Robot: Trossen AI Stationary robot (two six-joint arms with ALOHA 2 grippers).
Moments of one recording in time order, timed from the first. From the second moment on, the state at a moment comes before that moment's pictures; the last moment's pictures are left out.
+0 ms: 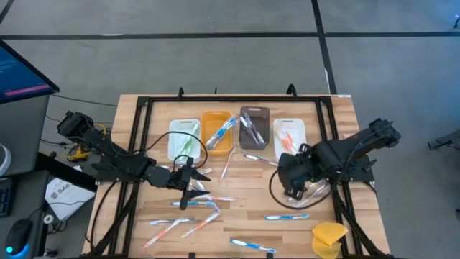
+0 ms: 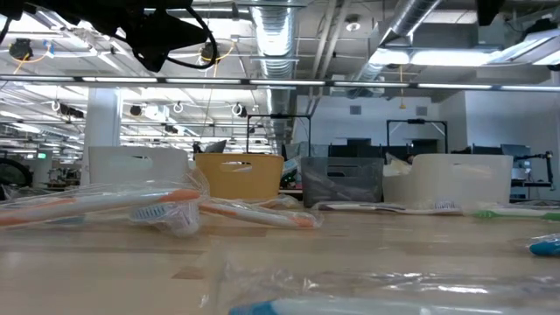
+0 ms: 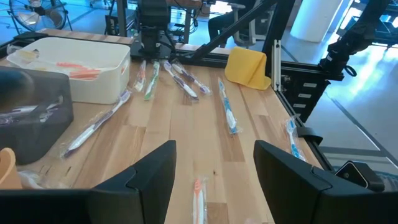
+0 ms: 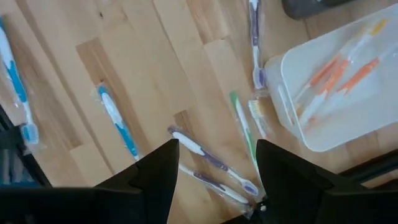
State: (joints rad) left arm -0.49 1.21 0.51 0.43 -0.41 -0.24; right arm 0.46 1.51 1.58 -1.55 0.19 0.85
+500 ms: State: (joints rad) left arm -0.49 1.21 0.51 0.42 -0.41 -0.24; right arm 0.56 1.51 1.58 -1.57 0.21 0.96
